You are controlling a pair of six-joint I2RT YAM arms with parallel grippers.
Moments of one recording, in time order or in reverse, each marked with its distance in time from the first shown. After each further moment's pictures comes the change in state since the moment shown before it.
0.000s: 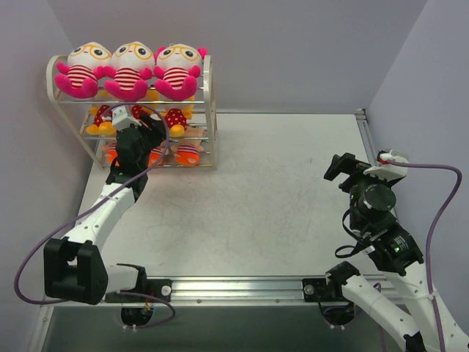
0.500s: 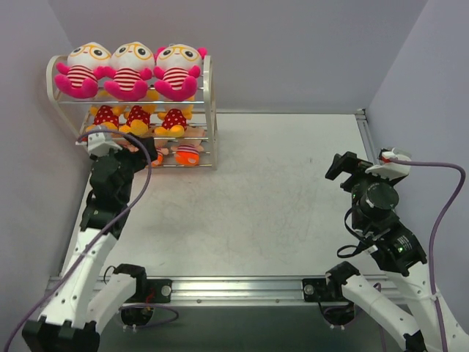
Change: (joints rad) left arm 0.000 -0.409 -0.119 -0.262 -0.018 0.000; right arm 0.000 0.008 0.023 -0.027 -0.002 0.000
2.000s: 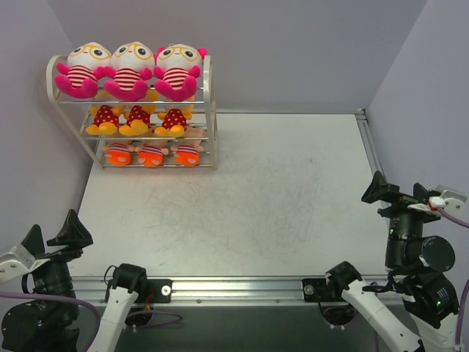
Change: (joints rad) left arm -0.068 -0.871 0.222 -0.678 -0.356 0.480; right arm 0.006 -0.303 0.041 -0.031 0.061 -0.281
